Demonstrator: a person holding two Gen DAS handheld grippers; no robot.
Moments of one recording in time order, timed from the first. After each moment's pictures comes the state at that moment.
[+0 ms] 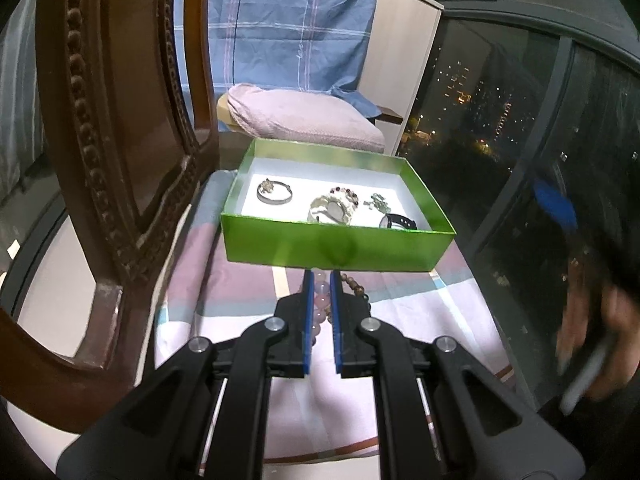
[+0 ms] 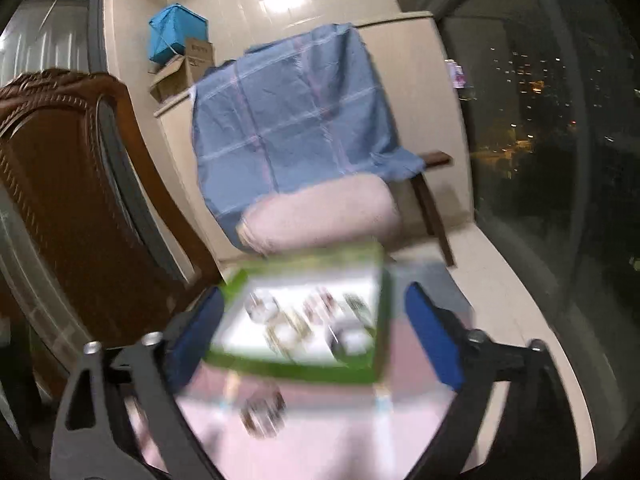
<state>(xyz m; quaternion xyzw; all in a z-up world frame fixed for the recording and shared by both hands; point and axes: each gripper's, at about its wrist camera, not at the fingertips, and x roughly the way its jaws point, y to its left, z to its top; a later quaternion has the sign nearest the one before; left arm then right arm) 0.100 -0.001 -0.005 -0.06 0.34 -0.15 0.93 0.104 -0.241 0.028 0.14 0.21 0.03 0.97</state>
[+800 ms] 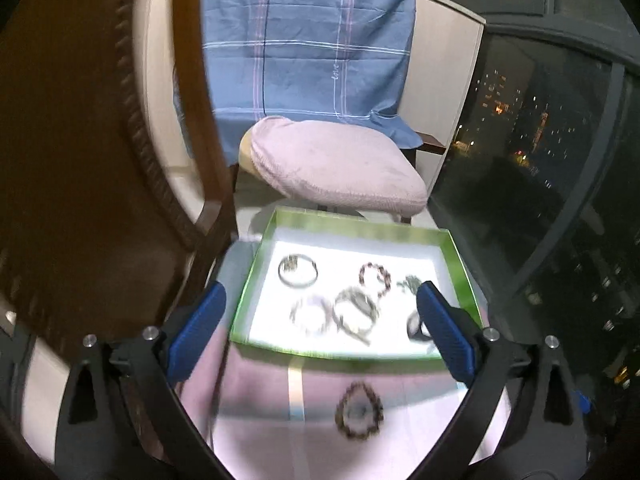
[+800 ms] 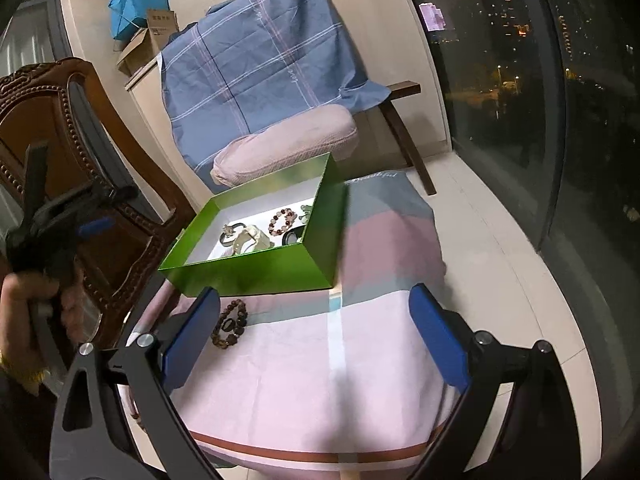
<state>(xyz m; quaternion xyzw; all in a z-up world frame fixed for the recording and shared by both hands) 0.189 -0.015 0.046 -0.06 0.33 -0.07 0.94 0.080 -0.275 -0.010 0.18 0.31 0.03 0.94</state>
